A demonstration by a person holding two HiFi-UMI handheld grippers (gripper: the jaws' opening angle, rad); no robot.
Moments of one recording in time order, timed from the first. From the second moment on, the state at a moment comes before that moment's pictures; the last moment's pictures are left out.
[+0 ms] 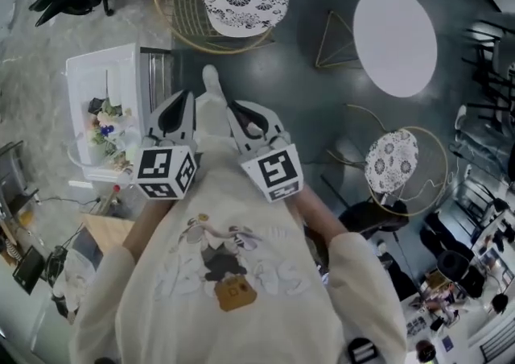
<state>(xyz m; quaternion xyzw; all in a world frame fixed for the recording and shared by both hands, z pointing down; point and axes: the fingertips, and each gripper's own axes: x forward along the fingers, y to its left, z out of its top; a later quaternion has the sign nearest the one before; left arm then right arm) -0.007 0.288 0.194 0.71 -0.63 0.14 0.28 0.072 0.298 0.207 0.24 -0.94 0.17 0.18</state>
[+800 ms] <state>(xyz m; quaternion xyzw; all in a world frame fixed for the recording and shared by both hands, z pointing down) -0.054 0.186 0.327 0.83 -0.35 0.39 0.19 -0.004 0.173 0.317 0.17 -0.91 0.14 0.35</state>
